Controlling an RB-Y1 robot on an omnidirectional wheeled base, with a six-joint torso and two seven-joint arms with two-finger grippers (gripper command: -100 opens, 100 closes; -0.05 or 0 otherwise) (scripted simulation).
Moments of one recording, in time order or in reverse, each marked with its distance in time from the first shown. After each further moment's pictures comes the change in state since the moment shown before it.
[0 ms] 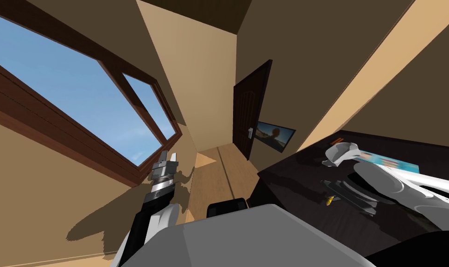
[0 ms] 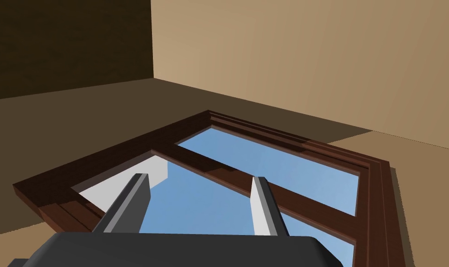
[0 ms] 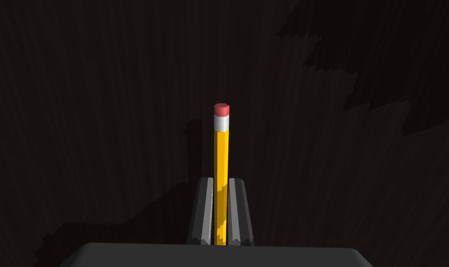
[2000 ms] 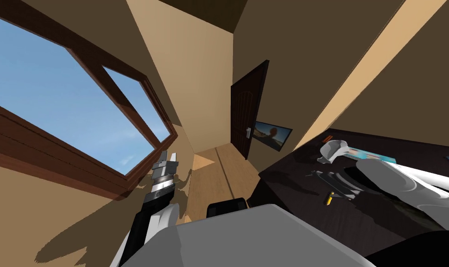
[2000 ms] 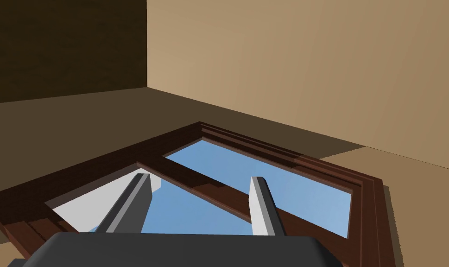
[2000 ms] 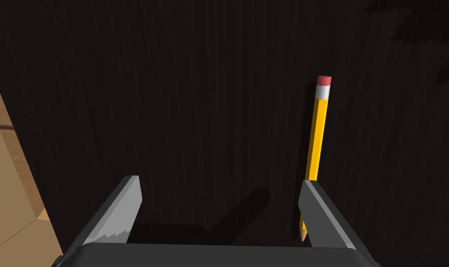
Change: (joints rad) left arm 0.000 0.000 0.000 0.000 0.000 0.000 0.000; right arm 0.008 0.006 -0.039 -0.077 -0.127 0.088 -0.071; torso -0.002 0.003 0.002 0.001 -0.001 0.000
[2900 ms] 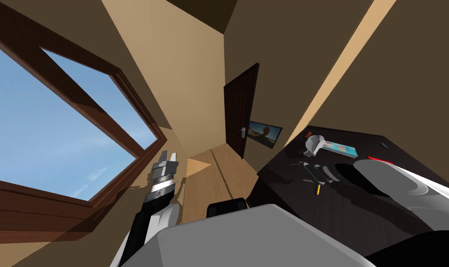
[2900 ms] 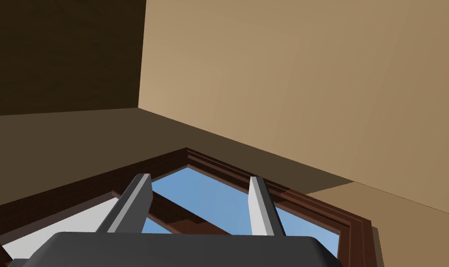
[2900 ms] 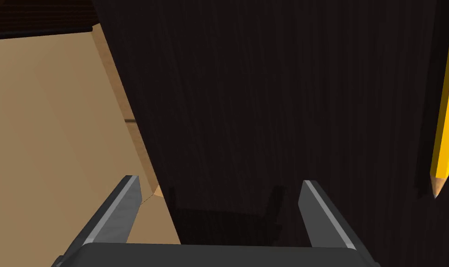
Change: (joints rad) left arm 0.000 0.000 0.000 0.000 0.000 0.000 0.000; right arm 0.003 0.060 -0.003 -0.086 -0.260 0.132 -0.116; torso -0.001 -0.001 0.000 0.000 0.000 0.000
